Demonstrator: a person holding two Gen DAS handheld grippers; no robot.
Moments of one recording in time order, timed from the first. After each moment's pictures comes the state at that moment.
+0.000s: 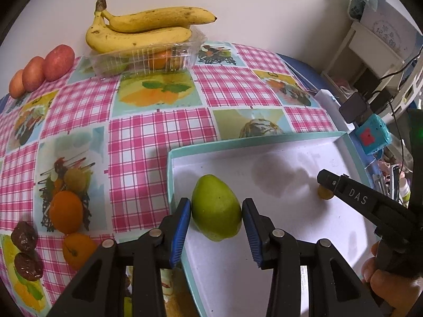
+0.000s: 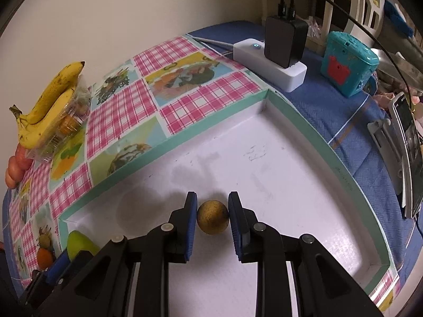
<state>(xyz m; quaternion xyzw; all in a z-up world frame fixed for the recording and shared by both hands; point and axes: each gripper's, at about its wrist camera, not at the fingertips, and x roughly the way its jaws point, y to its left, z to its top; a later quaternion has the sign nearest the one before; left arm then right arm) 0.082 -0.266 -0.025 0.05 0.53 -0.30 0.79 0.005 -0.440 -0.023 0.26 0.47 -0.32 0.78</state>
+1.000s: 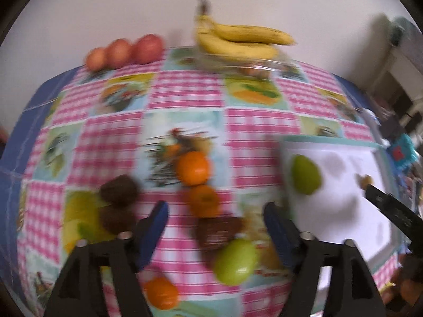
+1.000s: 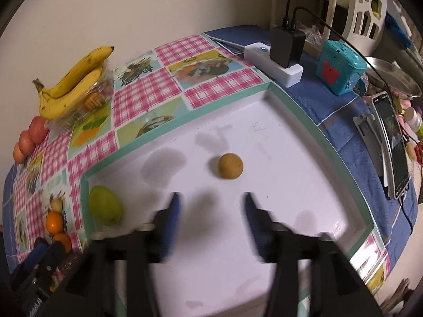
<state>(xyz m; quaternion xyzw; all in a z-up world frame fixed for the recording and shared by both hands) 0.071 -0.149 0.006 0.05 0.52 -0.15 0.84 -0.022 -0.392 0.008 0.23 0.48 -0.31 0.79</state>
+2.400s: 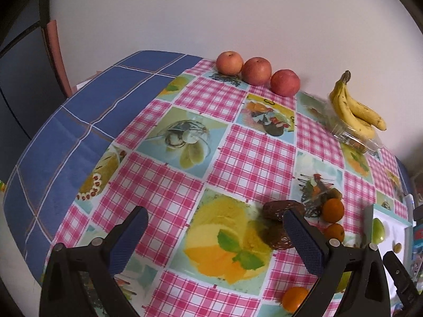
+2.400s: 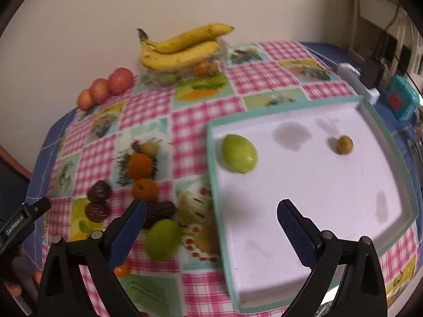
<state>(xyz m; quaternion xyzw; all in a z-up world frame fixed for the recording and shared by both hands) 0.083 0.030 0.021 -0.07 0.48 0.01 0.87 0.002 -0.261 0.020 0.18 0.47 -0.14 0.85</state>
